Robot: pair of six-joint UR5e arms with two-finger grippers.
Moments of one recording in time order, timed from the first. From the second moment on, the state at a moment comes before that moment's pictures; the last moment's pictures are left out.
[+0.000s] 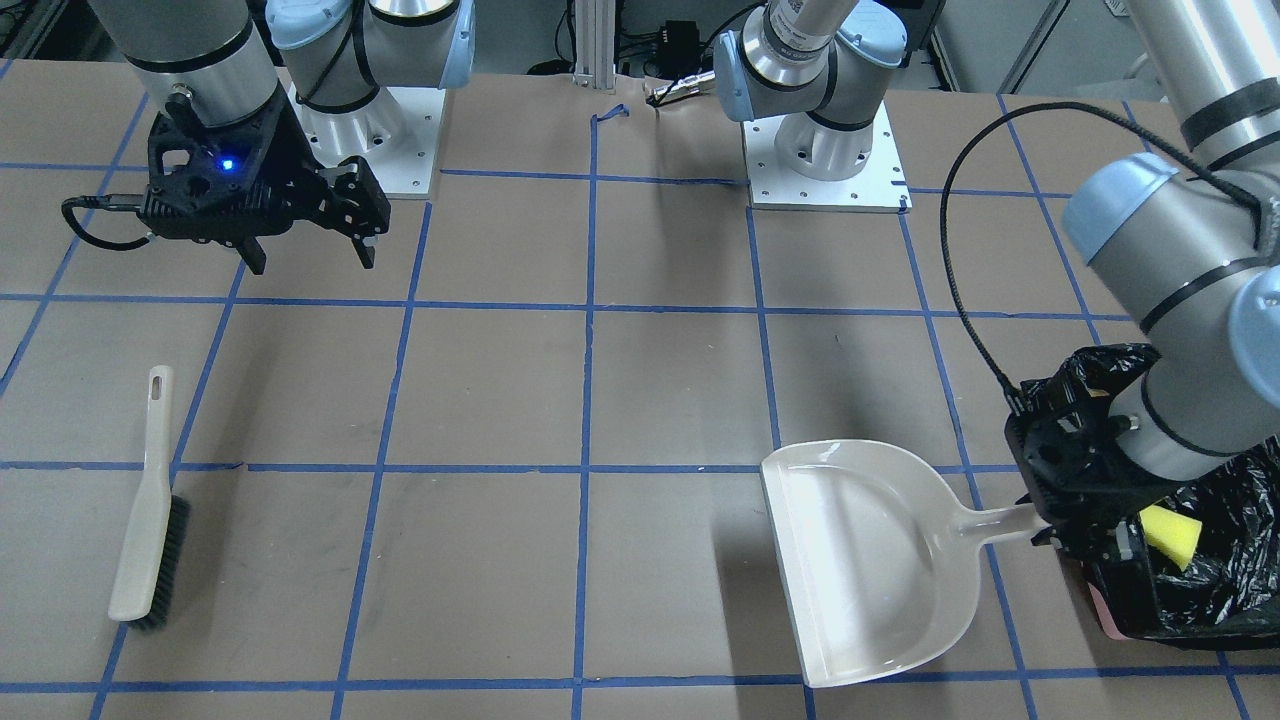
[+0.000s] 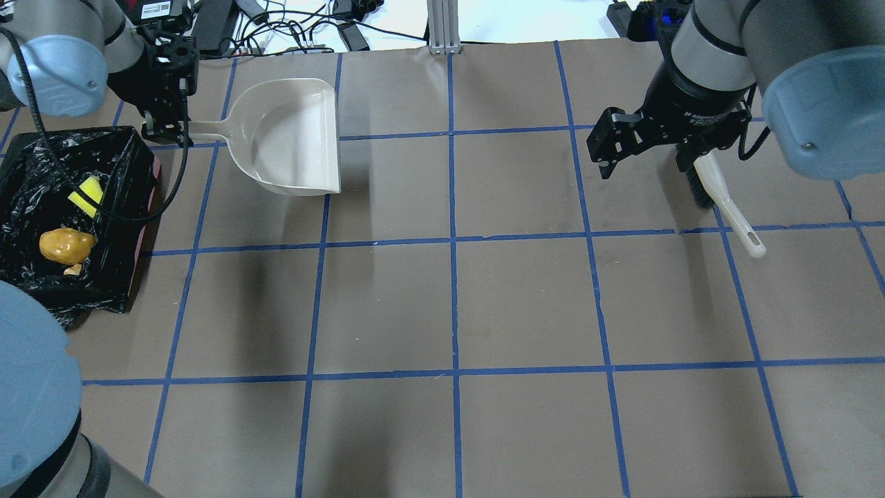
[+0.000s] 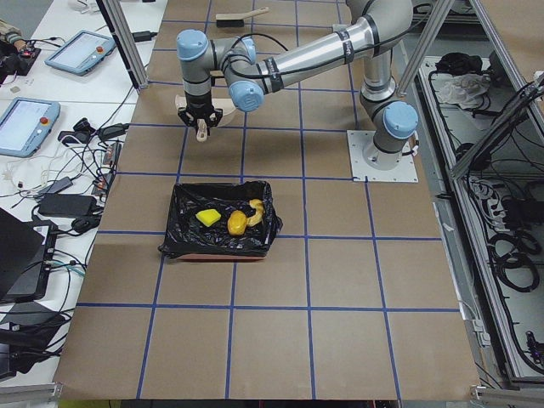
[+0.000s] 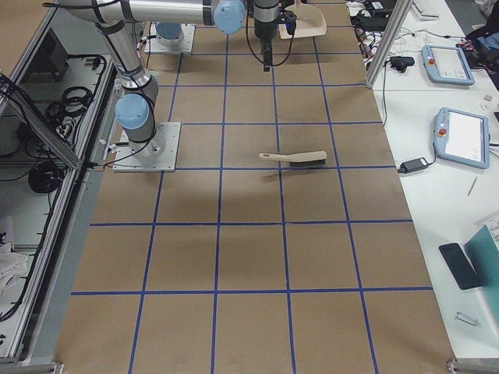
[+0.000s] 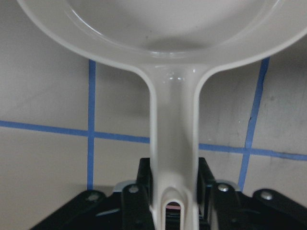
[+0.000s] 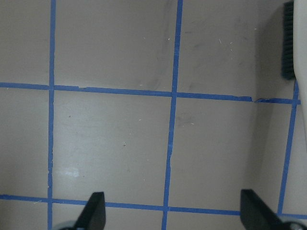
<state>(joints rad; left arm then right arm) -1.32 -2.01 -1.43 -1.22 1.59 1.70 1.57 -1.61 1.67 -1.67 -1.54 -0.06</state>
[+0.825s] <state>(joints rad) -1.42 -2.10 -1.44 -1.15 1.67 1.69 1.58 -1.61 1.67 -1.67 -1.55 -0.02</state>
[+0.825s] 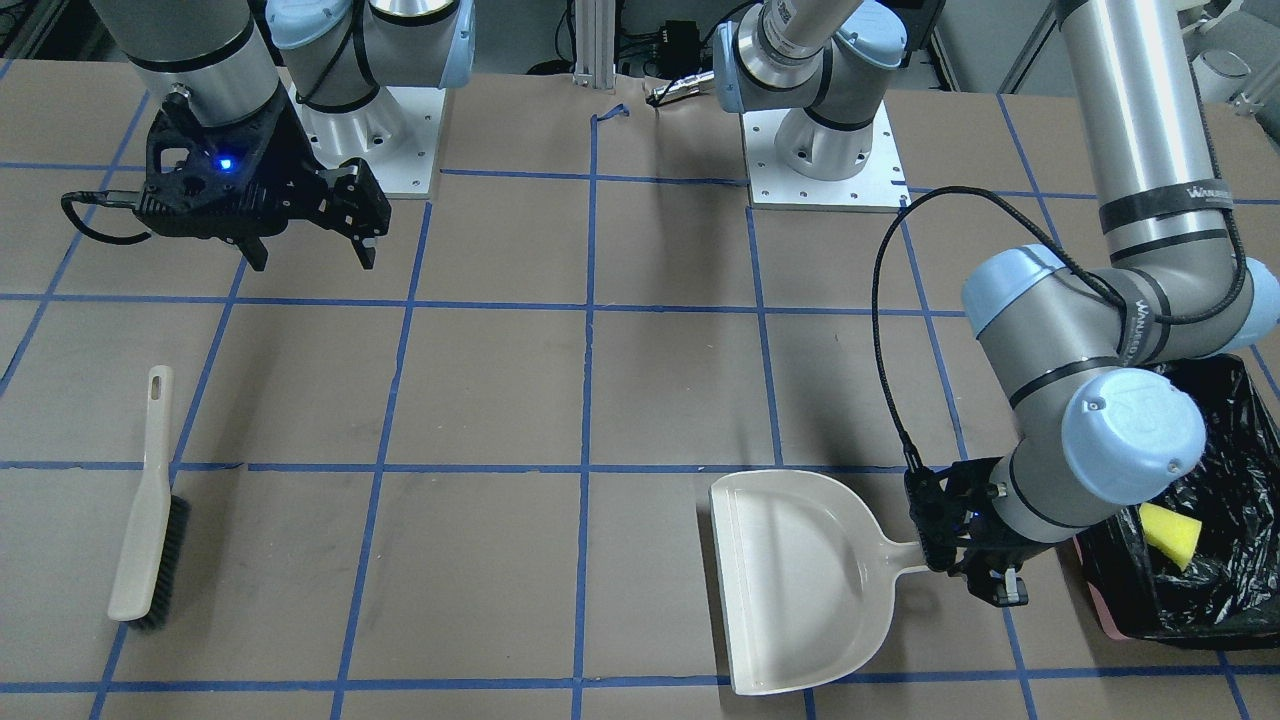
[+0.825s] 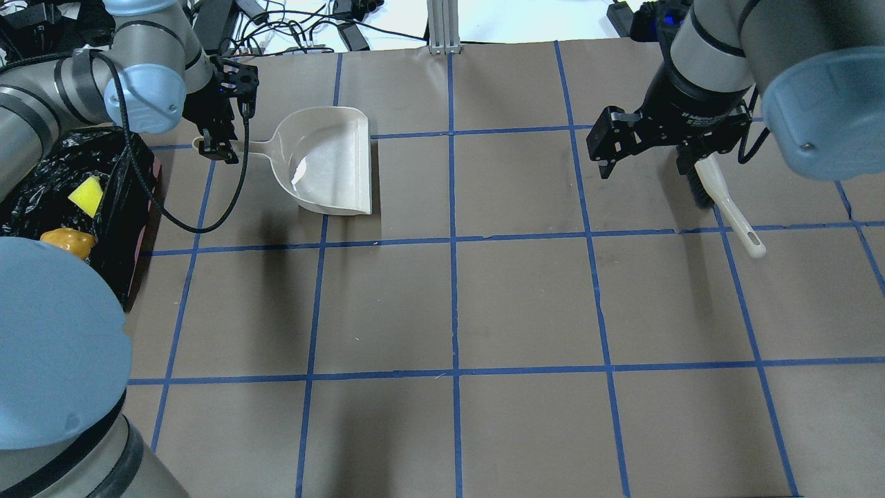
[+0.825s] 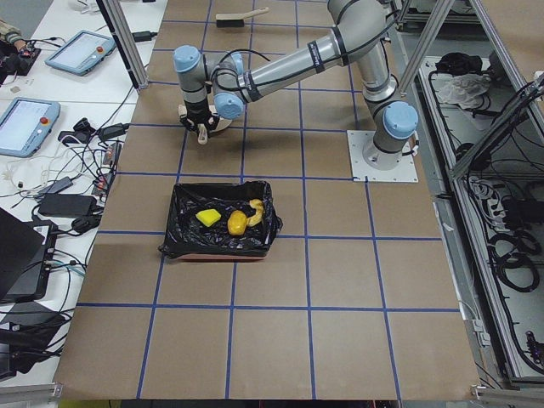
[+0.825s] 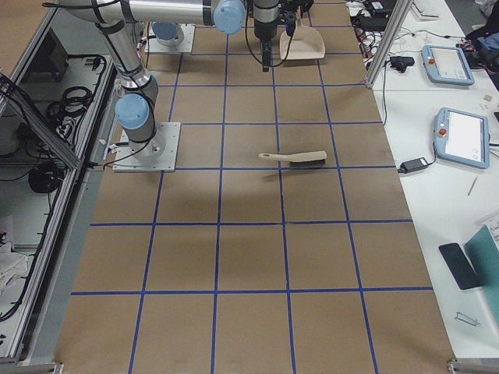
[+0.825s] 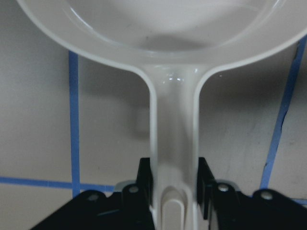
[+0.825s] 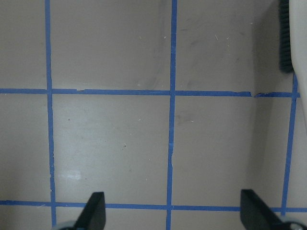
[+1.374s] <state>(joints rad) -1.44 -2.11 -1.45 -1.13 1.70 1.80 1.58 -1.61 1.67 -1.67 -1.55 -0.02</state>
